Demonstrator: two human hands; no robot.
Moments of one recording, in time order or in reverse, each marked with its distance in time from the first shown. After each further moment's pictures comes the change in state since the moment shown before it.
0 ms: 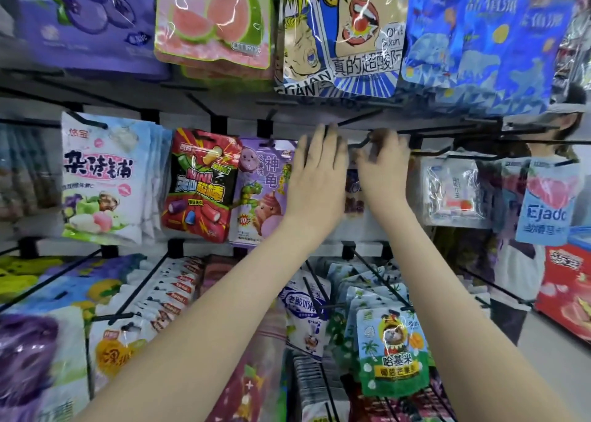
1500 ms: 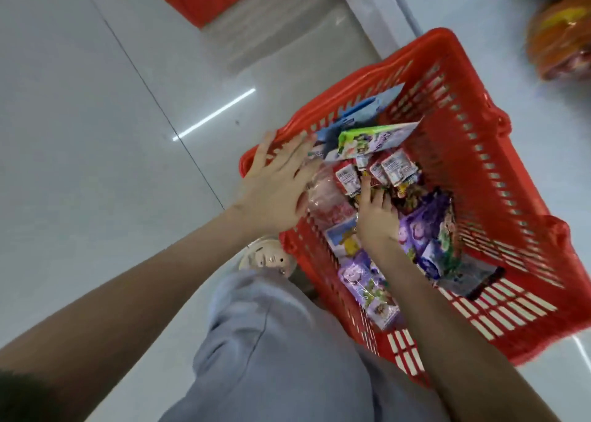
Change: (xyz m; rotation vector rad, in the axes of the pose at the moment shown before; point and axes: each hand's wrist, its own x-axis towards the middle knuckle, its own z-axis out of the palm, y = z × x) left_hand -1.168 0.316 0.011 0.155 -1.289 -0.804; right_hand -1.152 0.533 -0.069 -0.597 -2.119 -0.612
